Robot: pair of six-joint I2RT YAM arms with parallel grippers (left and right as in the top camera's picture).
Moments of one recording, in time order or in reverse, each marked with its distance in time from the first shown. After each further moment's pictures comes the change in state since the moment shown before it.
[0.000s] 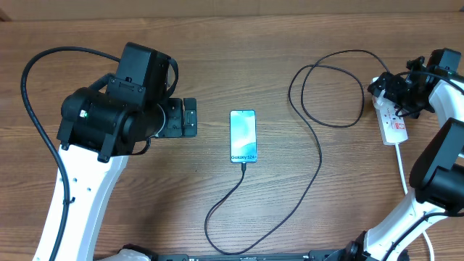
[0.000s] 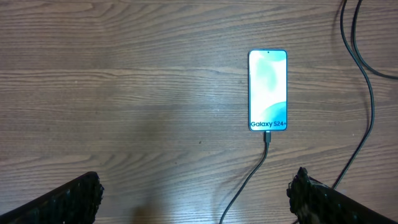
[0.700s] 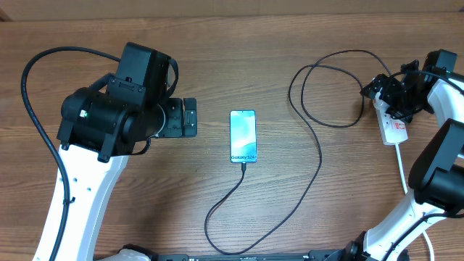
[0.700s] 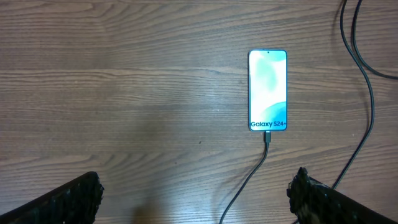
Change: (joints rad) left arm 0.000 0.000 0.000 0.000 0.000 0.000; right arm 0.012 -0.008 0.002 -0.084 -0.072 0.031
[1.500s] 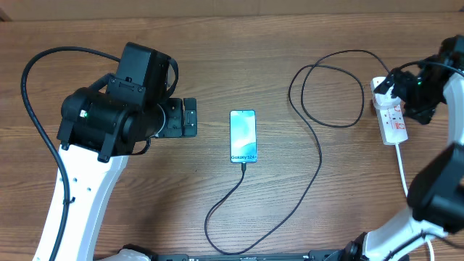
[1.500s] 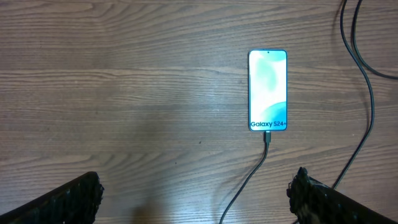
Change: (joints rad) left arm 0.000 0.000 0.000 0.000 0.000 0.000; right arm 0.008 -0.171 0.134 -0.335 0.159 0.126
